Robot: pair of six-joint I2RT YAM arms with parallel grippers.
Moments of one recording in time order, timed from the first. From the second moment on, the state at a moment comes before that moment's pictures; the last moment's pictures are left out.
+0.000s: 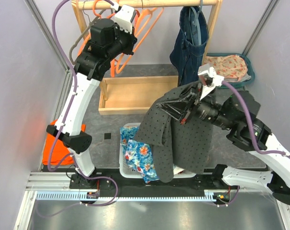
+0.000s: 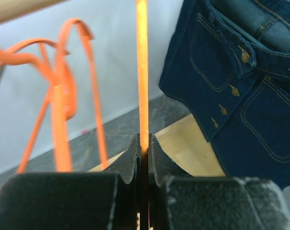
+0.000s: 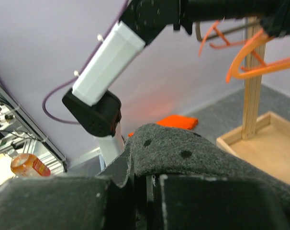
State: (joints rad) left arm -0.51 1.79 2.39 -0.72 -0.04 0.07; right arm 0.97 0.98 1.46 -0.25 -0.20 0.35
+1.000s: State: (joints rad) left arm -0.43 1.85 2.38 -0.71 0.11 0.01; right arm 0.97 0.94 1.15 -0.13 -0.14 0.49
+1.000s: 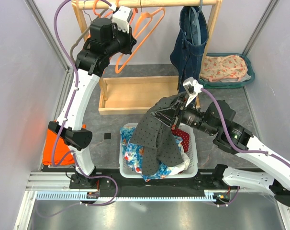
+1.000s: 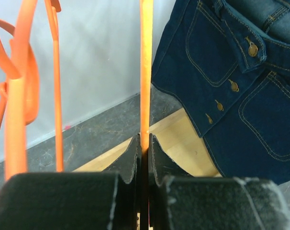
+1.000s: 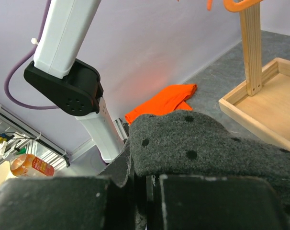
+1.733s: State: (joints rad) left arm -0.42 1.74 2.24 -0.72 0.03 0.00; right arm 0.97 0.88 0.83 -0.20 -0.08 0.60
